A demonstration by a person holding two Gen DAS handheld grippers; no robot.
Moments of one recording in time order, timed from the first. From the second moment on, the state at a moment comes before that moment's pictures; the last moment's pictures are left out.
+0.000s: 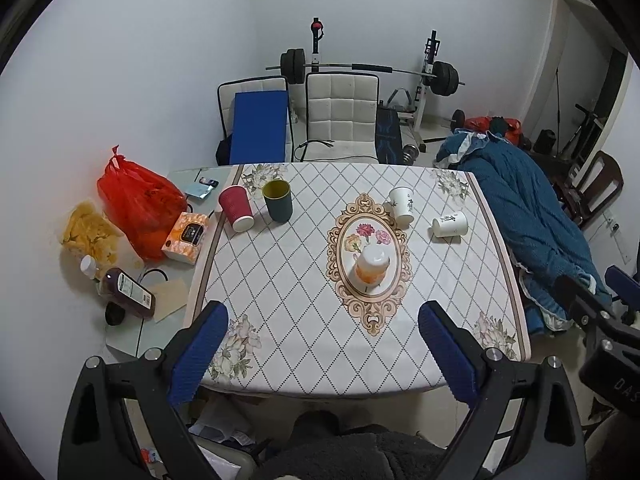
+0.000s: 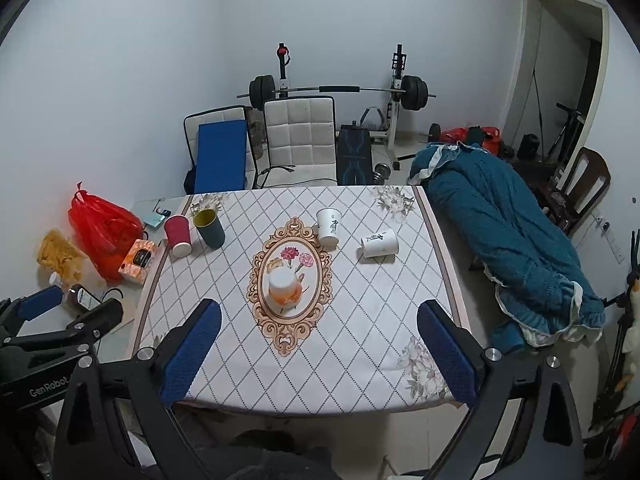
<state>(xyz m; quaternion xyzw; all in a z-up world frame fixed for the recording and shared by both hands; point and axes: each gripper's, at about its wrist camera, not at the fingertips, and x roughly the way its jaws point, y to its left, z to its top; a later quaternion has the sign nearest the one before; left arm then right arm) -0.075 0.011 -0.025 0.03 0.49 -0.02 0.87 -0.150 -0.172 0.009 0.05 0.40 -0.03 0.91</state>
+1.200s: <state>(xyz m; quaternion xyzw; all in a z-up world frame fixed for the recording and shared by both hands) -0.085 0.011 -0.023 0.03 0.49 0.00 0.87 -0.151 -0.183 -0.008 0.05 0.42 -0.03 0.90</state>
